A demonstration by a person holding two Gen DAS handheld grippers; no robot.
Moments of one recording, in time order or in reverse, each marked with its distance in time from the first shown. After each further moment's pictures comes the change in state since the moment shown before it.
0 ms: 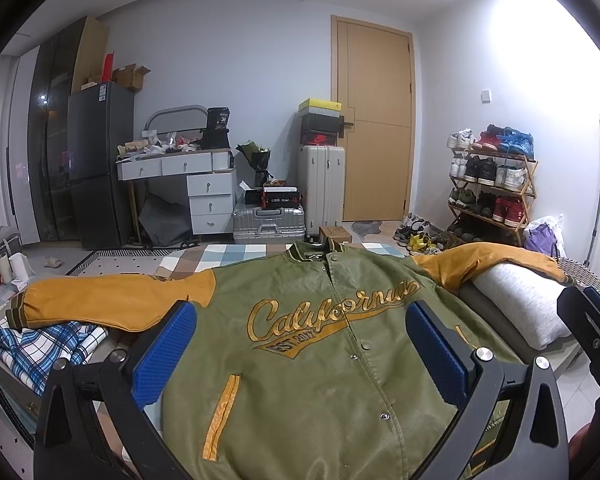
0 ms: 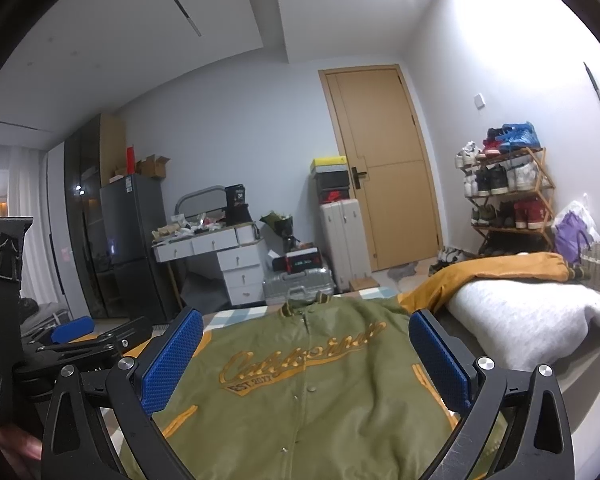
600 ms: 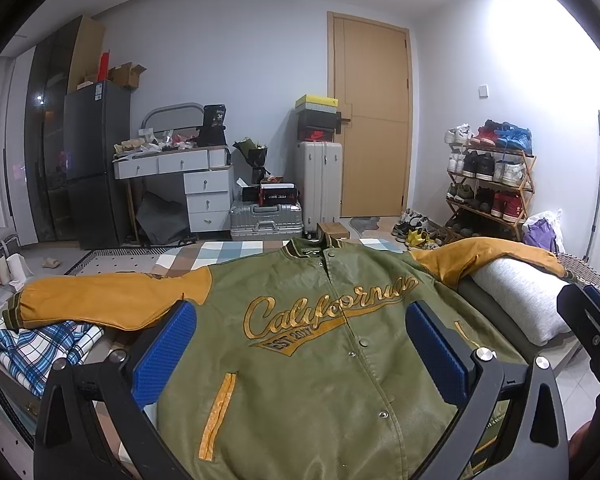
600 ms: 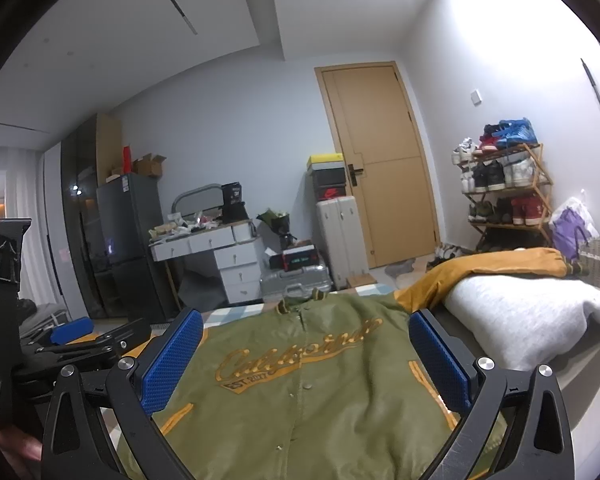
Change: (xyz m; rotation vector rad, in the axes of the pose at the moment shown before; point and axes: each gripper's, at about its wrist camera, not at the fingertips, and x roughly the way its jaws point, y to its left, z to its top) left arm 0.004 -0.002 -0.003 0.010 0.011 -0.007; right arm 0.003 -0.003 -0.002 0.005 0.009 -0.010
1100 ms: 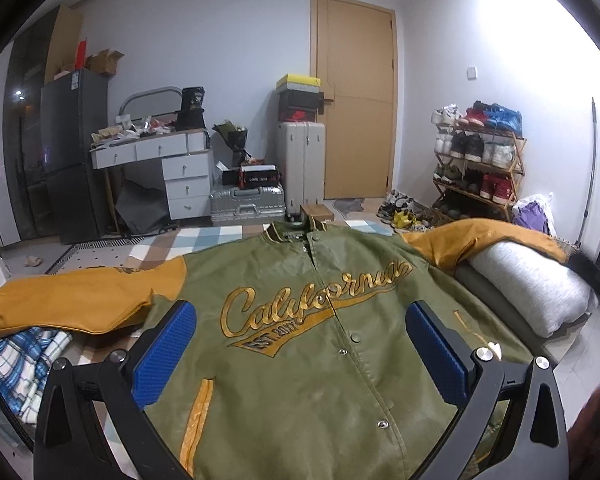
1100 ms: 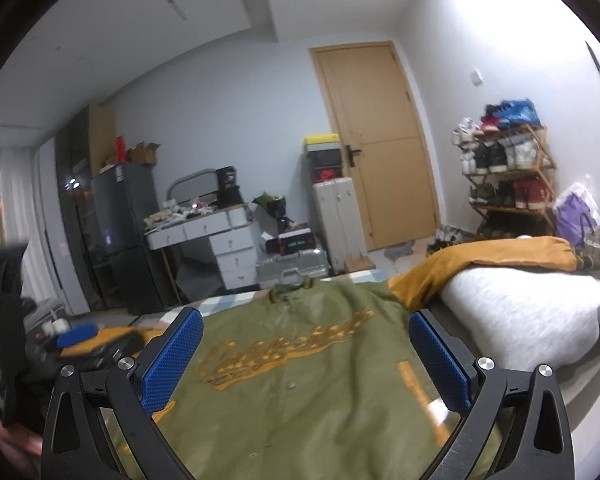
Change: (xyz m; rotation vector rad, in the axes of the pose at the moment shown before) left arm 0.040 -0.001 -0.006 0.027 0.075 -0.067; right arm 0.037 -0.045 0.018 0.048 0.085 -0.008
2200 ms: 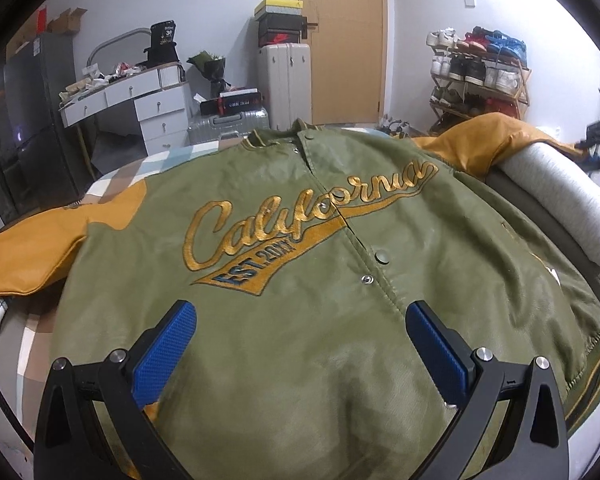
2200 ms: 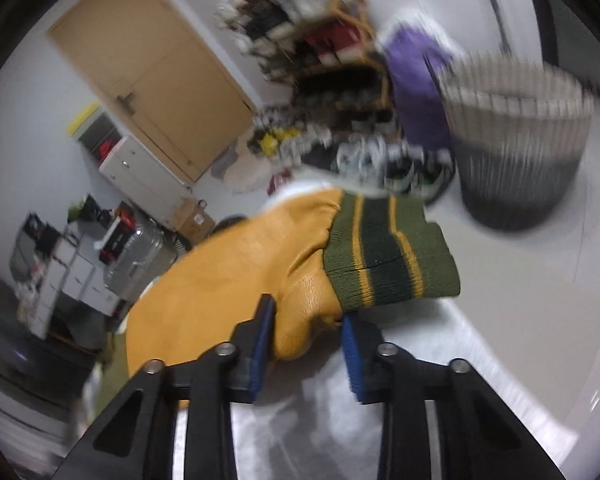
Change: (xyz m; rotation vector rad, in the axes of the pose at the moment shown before) left arm 0.049 0.003 -0.037 0.072 0.237 -0.021; right arm 0.140 -0.322 0.102 0.509 0.398 -0.482
